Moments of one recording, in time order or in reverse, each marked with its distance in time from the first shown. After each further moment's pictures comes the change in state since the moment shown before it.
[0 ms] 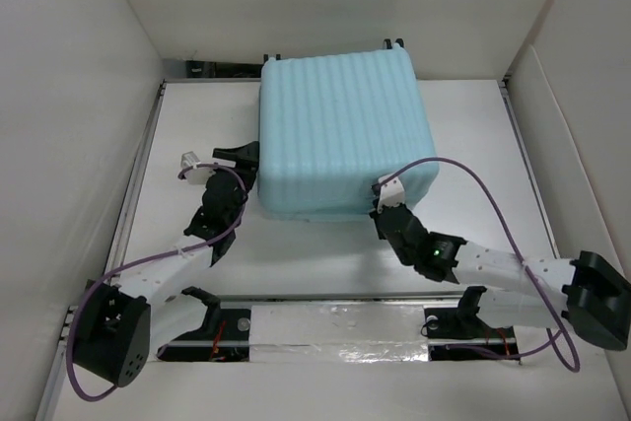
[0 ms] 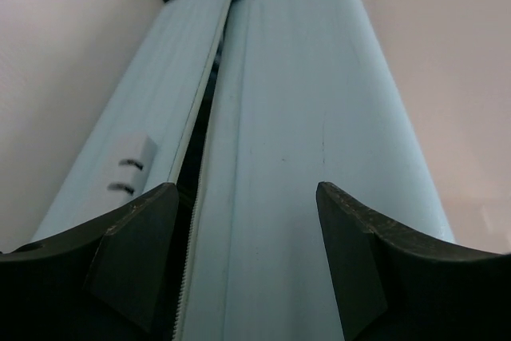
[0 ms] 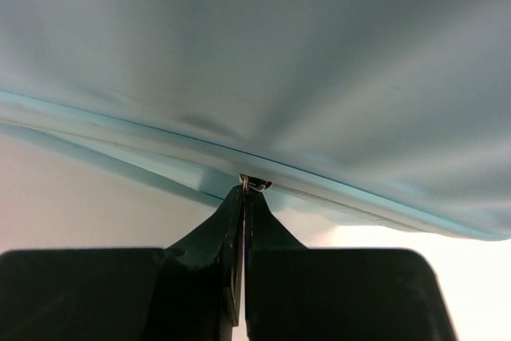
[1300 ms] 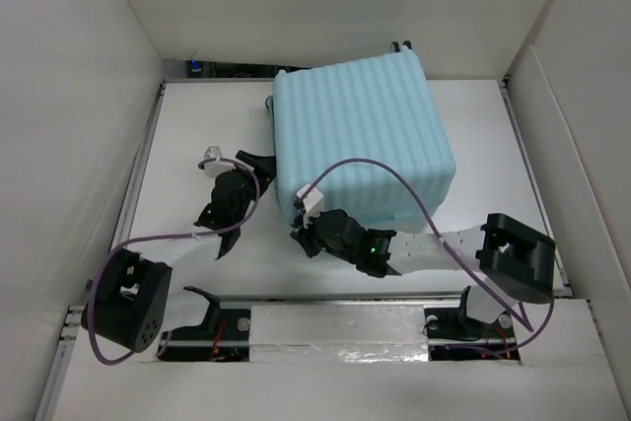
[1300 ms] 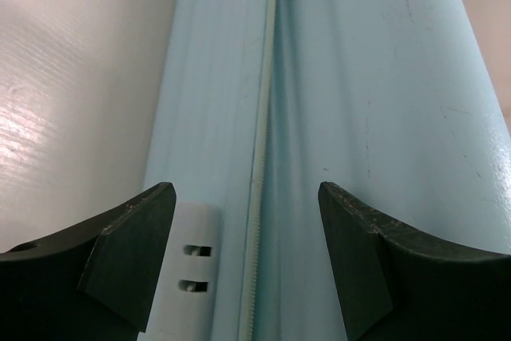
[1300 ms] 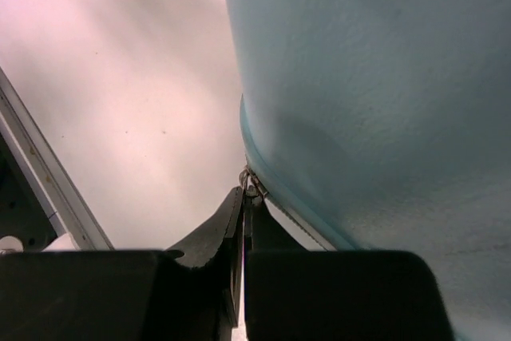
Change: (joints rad) left arm 0.016 0.182 -0.033 0.112 0.274 0.182; right arm 0.175 0.463 0.311 0.250 -0.461 0.081
